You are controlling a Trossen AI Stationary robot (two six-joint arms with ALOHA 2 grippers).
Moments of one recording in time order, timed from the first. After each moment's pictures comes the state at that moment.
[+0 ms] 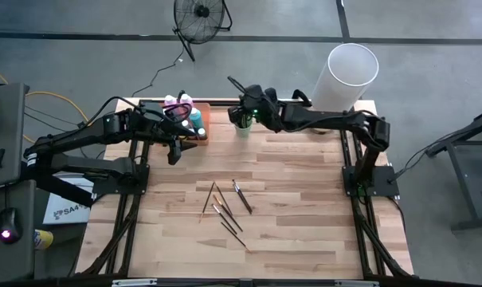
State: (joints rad) left arm 0.29 0.84 0.98 -0.68 0.08 -0.09; right arm -0.28 1.82 1.51 -0.16 0.60 0.44
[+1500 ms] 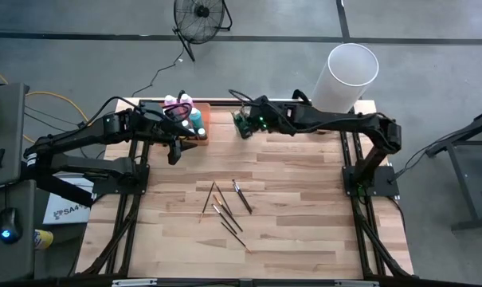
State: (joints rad) left arm 0.29 0.84 0.98 -0.68 0.09 -0.11; right arm -0.22 1.71 1.51 -0.56 0.38 0.63
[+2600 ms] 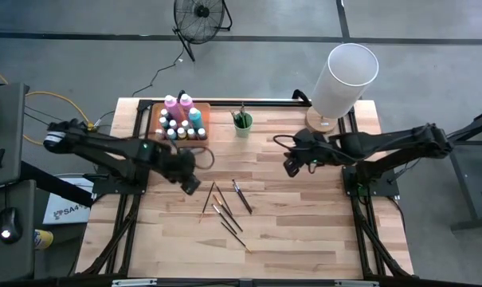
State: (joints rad) left arm -0.16 1.15 0.98 -0.95 -0.04 -1.06; right arm 0.09 1.18 1.04 -0.75 0.43 0.81
